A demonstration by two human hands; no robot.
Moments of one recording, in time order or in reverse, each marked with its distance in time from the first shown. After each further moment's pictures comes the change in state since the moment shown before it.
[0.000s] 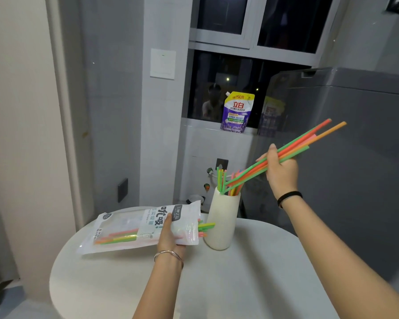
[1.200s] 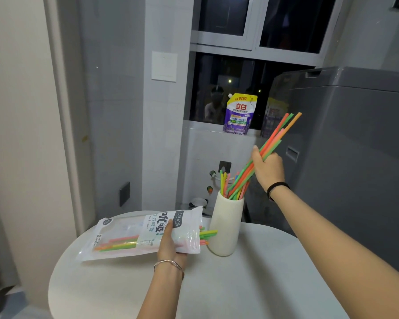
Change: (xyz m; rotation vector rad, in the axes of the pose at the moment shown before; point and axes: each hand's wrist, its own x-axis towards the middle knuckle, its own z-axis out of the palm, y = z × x) left_hand -0.011 0.000 0.004 0.041 0.046 0.009; right_hand 0.024 0.015 0.034 -0.236 -0.134 -0.032
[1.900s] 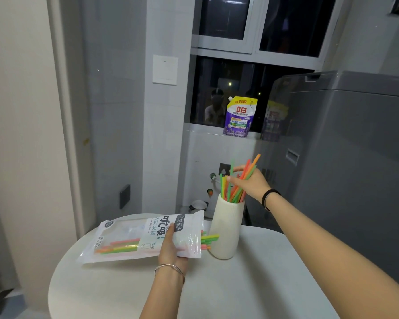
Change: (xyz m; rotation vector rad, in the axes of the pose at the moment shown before) left_hand 0.002 -0.002 -0.002 -0.026 0.030 -0.003; right_hand -0.008 0.017 0.022 -0.039 -0.451 0.084
